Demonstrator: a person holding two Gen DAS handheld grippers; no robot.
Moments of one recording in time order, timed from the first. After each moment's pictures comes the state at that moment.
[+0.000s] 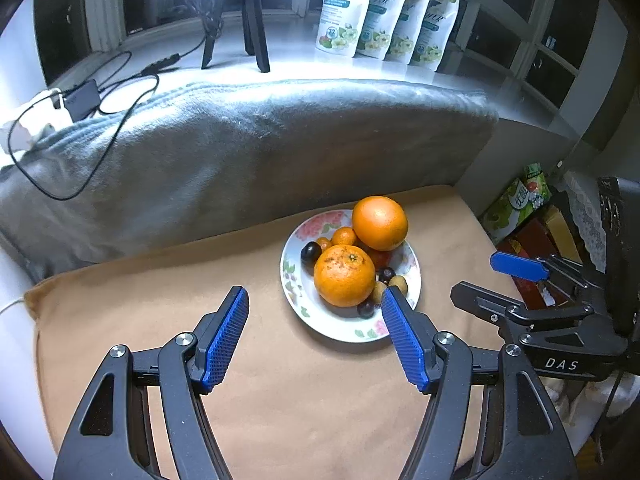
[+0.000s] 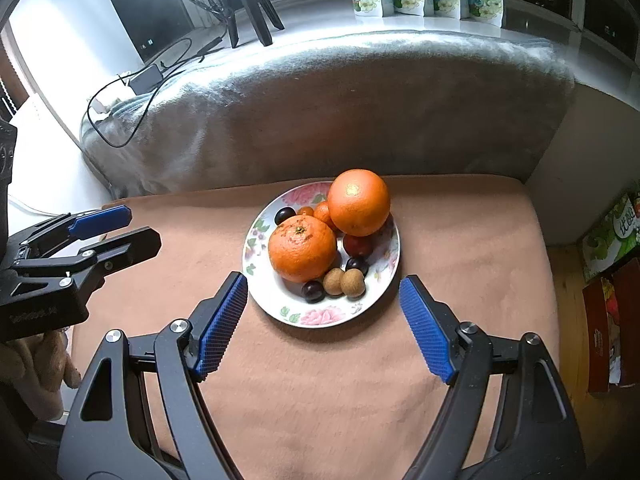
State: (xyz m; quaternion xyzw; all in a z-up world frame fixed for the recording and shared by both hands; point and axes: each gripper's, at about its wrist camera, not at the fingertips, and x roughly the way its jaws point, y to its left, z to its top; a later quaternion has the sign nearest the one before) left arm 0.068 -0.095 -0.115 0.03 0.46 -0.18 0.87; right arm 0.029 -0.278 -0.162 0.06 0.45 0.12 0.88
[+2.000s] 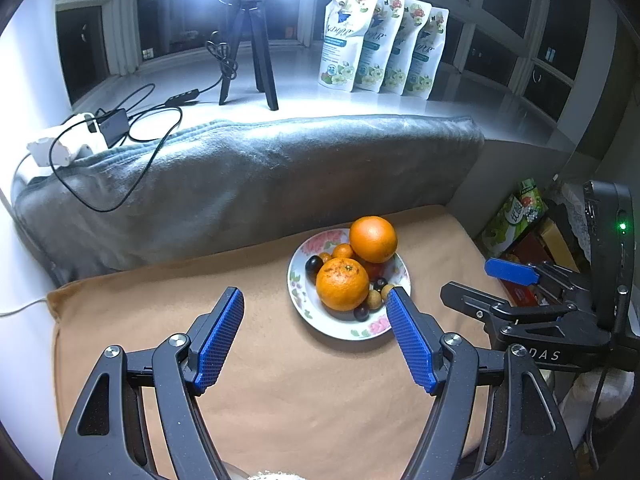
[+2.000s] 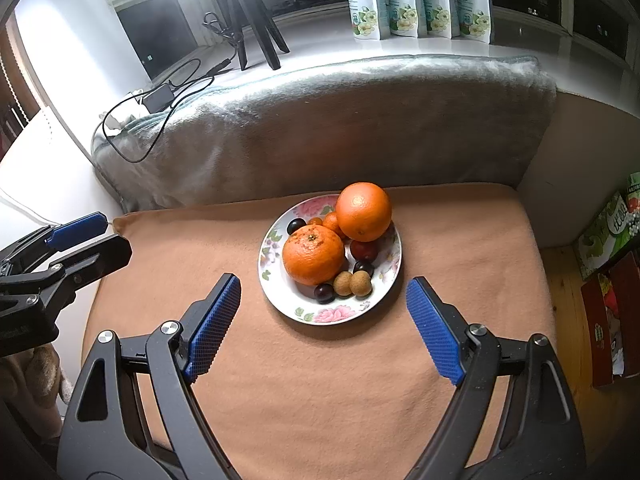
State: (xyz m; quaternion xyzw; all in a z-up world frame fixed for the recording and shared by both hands) left arm 0.030 -0.088 -0.080 0.02 0.42 -0.16 0.89; right arm 0.005 -0.275 -0.141 0.07 0.42 0.12 0.90
